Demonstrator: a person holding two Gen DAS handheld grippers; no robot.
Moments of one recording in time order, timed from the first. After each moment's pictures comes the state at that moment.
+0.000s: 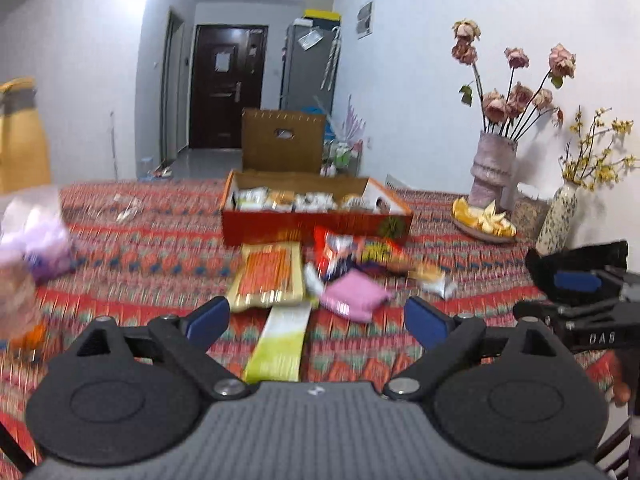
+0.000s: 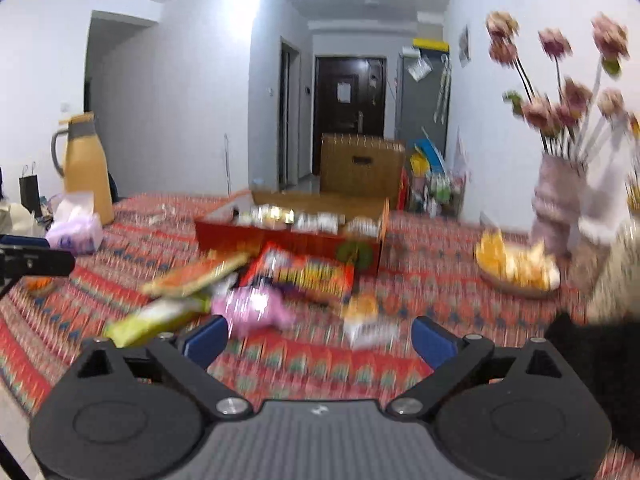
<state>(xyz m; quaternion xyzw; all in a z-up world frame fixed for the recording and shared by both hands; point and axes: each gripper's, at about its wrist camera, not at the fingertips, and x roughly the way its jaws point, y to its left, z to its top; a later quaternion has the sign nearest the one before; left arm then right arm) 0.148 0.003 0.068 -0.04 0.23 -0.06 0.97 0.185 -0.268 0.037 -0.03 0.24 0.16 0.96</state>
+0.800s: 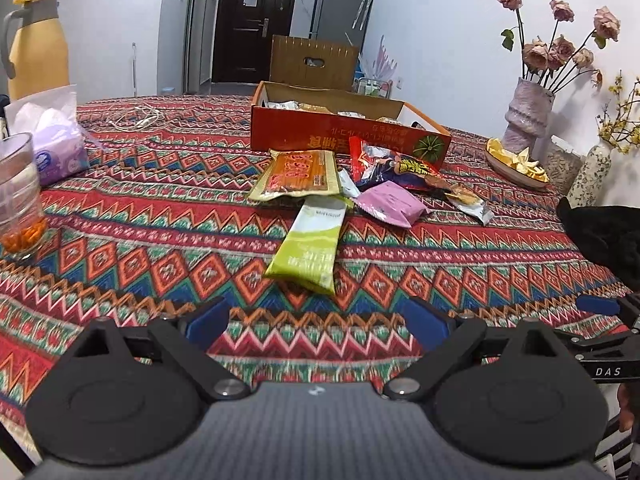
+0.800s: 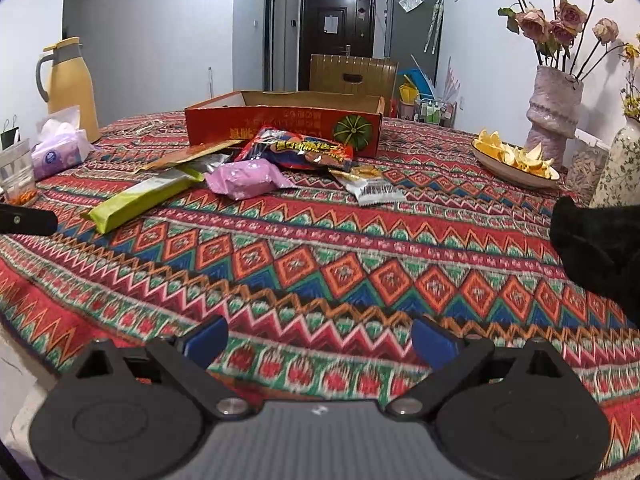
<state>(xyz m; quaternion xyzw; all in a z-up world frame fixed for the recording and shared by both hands) 0.165 0.021 0.011 -0.06 0.33 -0.03 0.94 0.177 -0.261 -0.028 -0.05 0.32 0.13 0.94</state>
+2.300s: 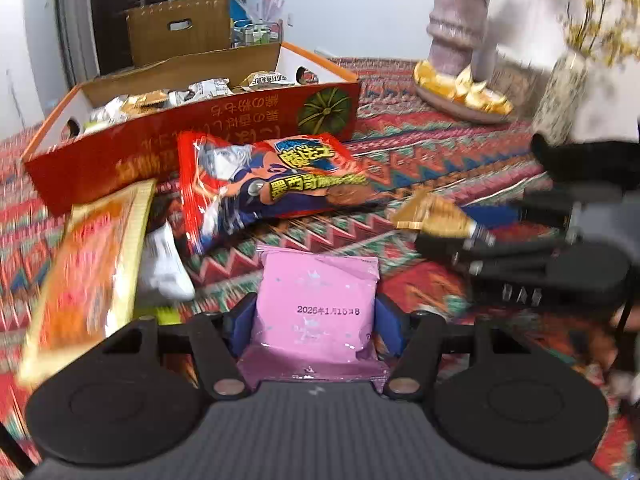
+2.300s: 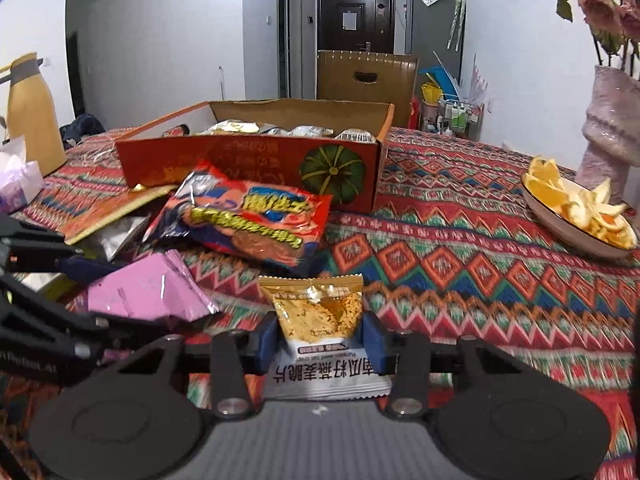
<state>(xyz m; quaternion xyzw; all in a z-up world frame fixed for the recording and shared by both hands) 0.345 -0.090 -0.018 0.03 0.39 -0.18 0.90 0.349 -0.268 -0.040 -0.04 0.33 0.17 0.93</state>
